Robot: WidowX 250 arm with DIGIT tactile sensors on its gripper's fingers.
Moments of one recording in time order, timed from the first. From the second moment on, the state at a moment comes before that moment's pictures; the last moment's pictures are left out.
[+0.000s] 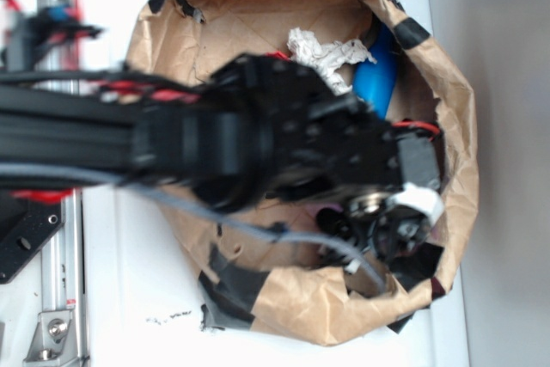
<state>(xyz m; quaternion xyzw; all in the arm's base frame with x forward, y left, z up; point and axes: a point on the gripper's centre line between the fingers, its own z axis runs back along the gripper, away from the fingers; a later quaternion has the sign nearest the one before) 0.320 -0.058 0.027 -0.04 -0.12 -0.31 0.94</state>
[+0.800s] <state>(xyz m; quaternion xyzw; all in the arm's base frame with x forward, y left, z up) 0.308 -0.044 0.067 -0.03 -0.15 -0.28 0.95</state>
